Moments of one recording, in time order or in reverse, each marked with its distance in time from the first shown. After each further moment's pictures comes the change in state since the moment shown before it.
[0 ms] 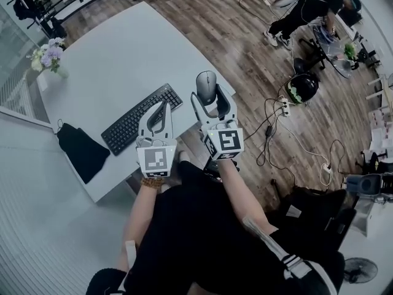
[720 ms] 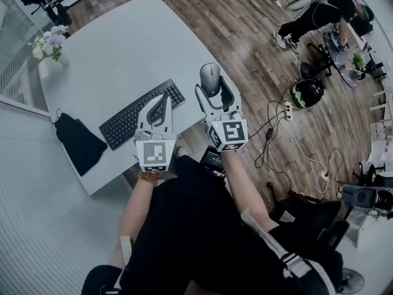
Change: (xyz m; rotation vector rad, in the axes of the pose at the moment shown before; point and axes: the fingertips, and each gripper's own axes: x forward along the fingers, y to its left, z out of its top) left arm 0.018 0.009 -0.016 0.029 0.044 0.026; right arm 0.032 -0.017 -0.020 -0.033 0.027 0.082
